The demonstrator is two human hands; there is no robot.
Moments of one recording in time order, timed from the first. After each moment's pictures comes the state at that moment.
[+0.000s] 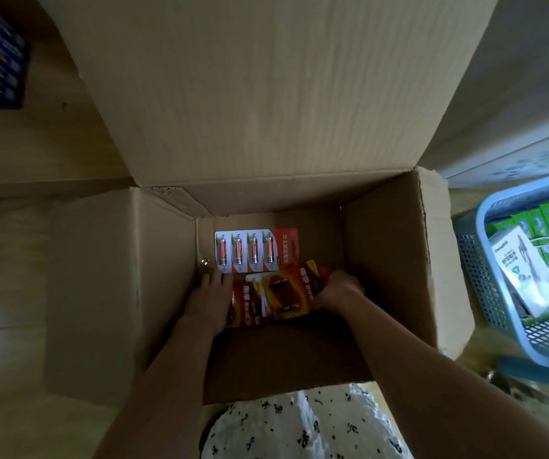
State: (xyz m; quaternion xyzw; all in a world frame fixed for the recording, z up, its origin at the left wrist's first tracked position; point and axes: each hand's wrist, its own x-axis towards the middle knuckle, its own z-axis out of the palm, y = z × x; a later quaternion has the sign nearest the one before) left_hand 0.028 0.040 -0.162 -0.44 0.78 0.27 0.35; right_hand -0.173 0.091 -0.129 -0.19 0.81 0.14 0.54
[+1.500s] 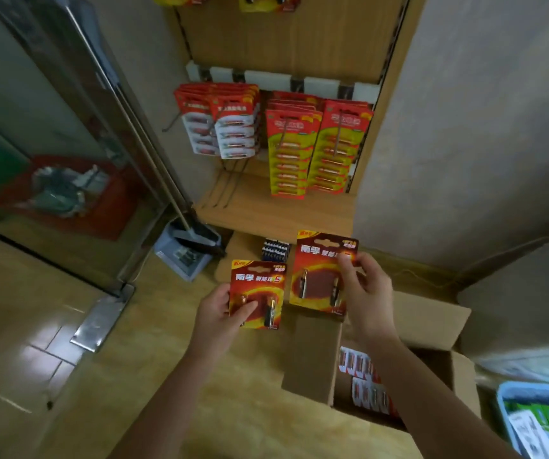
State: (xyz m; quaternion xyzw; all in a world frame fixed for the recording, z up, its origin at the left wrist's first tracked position) left_hand 0.278 -0.003 0.406 -0.63 0.46 0.51 -0.36; right_hand 0.073 -0.015 0.434 -0.39 0.65 -0.48 0.45
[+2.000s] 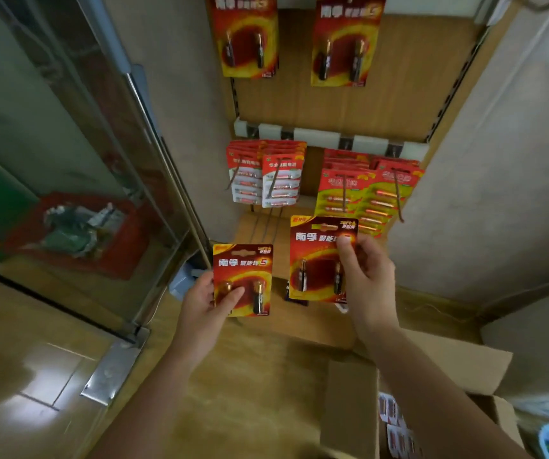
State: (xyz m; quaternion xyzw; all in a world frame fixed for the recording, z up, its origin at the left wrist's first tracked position) left_hand 0.399 -0.099 0.463 -0.58 0.48 0.51 -0.42; right_hand 0.190 -0.101 0.504 -0.39 0.59 -0.57 0.41
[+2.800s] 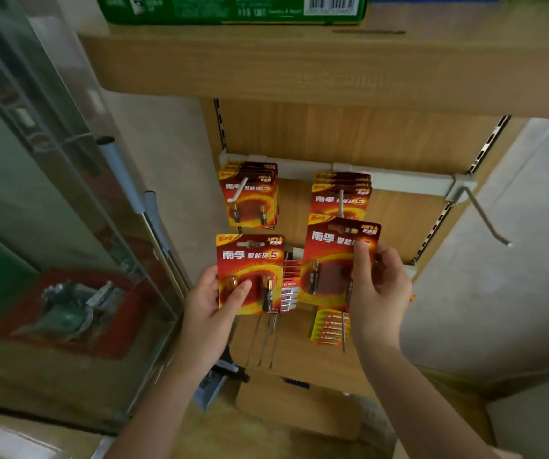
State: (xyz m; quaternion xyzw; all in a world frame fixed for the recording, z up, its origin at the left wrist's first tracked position) left_hand 0.375 -0.245 0.644 -0.51 0.55 0.45 -0.49; right_hand 0.190 -0.240 0.660 -0.37 0.59 -0.66 0.28
